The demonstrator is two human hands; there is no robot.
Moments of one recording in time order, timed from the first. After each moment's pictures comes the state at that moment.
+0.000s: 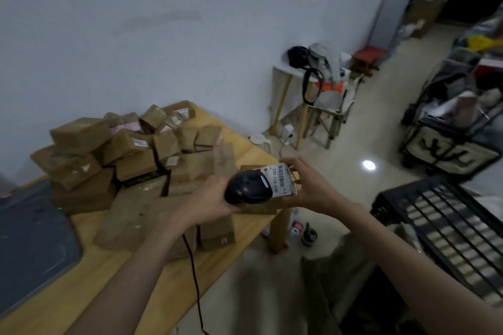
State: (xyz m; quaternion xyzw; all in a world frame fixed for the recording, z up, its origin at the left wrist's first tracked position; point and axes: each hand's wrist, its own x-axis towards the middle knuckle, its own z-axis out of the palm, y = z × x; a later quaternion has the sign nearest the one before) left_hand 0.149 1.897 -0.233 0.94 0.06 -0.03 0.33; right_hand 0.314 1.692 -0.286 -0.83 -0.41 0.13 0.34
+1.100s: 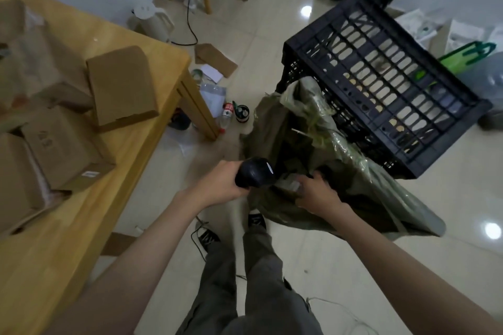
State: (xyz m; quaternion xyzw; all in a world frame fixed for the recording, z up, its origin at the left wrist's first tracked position) left_hand 0.226 1.635 -0.469 0.87 -0.03 -0.32 0.37; right_hand 0.232 1.385 -0.535 -0.90 -0.02 0.43 0.09
